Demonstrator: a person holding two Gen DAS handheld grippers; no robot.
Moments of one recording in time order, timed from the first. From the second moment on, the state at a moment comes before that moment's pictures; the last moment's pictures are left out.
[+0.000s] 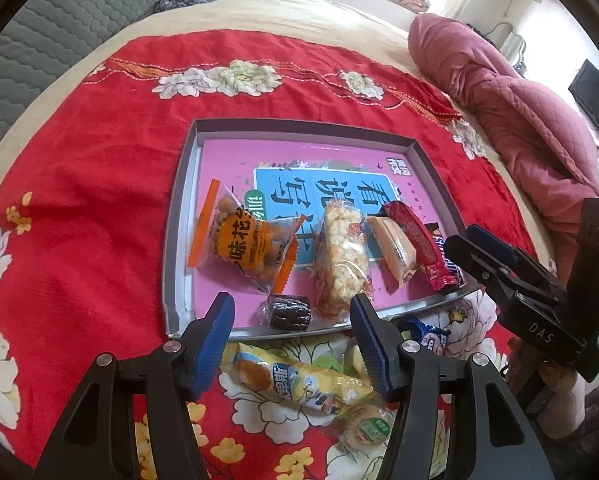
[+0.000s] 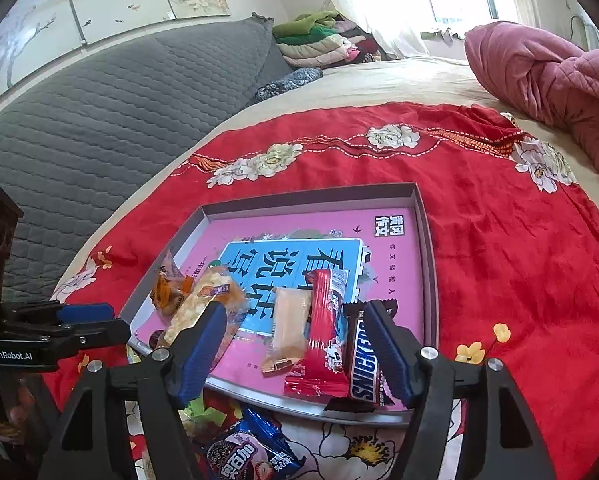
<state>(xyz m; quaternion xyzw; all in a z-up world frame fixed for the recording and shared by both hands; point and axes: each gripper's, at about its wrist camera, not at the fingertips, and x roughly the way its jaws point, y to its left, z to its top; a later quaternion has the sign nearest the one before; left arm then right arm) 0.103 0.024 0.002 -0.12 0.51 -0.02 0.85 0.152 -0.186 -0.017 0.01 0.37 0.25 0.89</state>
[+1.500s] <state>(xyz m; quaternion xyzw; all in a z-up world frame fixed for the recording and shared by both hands) 0.063 0.049 -0.043 -0.27 0.58 -0.04 0.77 0.089 -0.206 -0.022 0.04 0.41 0.23 0.88</state>
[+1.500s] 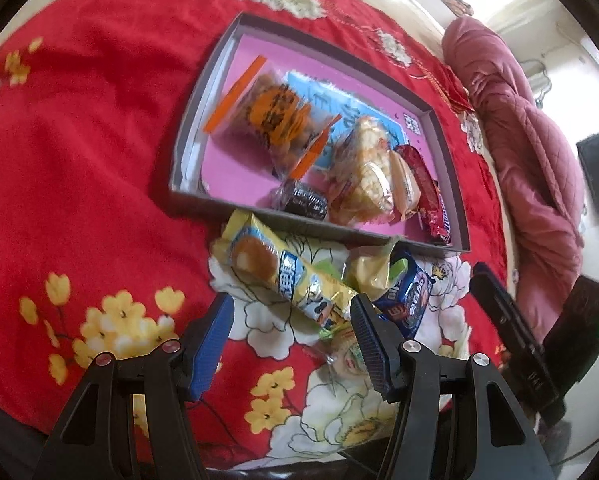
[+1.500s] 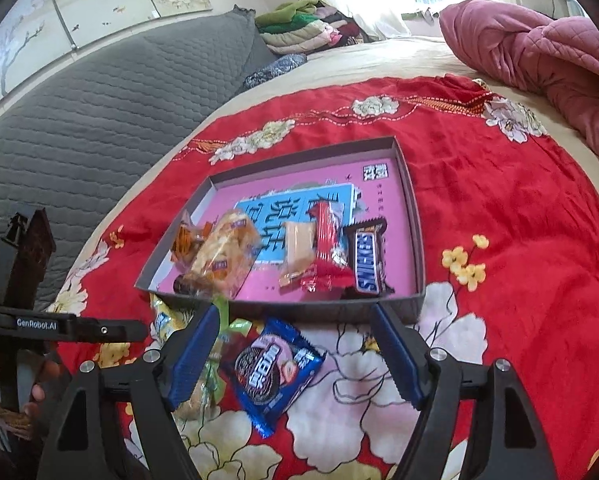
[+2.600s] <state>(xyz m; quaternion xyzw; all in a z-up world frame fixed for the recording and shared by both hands) 0.080 0.044 -0.076 -0.34 0.57 0.00 0.74 0.099 -0.175 -0.076 0.06 0.50 0.19 0.84</state>
